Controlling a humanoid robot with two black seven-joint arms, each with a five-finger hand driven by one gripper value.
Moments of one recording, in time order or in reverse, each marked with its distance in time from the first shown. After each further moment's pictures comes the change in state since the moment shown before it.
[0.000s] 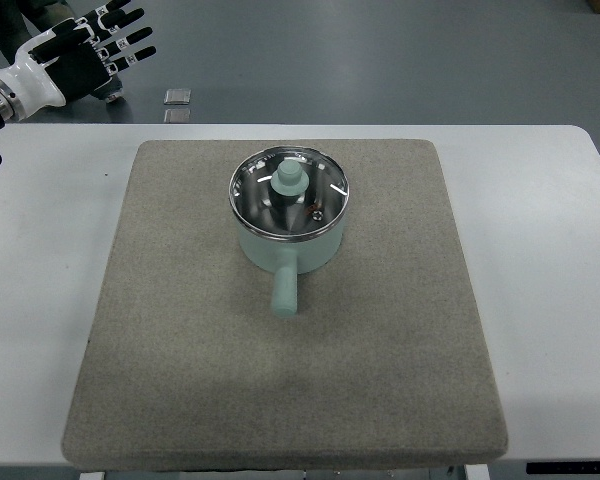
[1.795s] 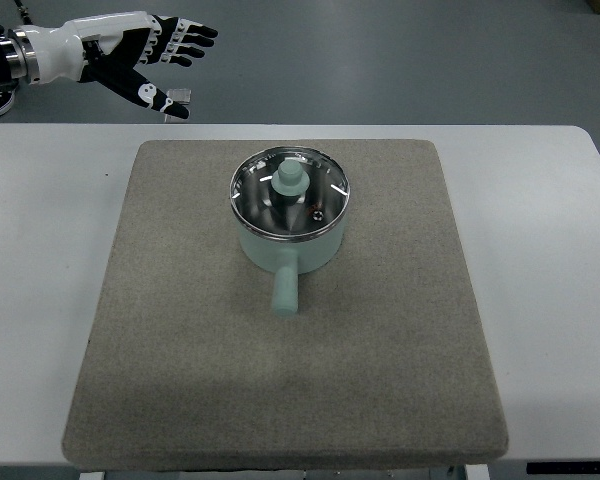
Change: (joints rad) left arm -0.162 0.096 -0.002 -0.289 1.321 0.000 -0.361; right arm 0.000 0.000 0.000 0.000 0.000 0.000 0.000
